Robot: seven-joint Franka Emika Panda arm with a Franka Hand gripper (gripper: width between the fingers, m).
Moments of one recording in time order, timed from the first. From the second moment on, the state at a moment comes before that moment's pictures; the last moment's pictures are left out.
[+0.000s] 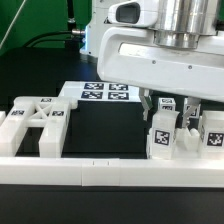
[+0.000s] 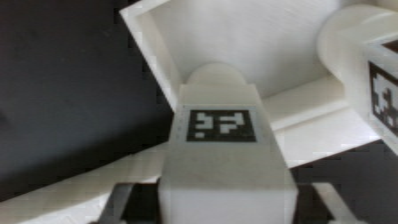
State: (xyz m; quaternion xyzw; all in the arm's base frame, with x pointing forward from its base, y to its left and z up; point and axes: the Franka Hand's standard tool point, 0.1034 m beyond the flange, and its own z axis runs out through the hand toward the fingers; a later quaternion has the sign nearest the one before) arm 0.646 0.050 0.076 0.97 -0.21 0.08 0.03
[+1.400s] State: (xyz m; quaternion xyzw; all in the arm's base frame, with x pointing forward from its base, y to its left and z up) arm 0.642 0.048 0.078 0.66 -0.75 0.07 -0.03
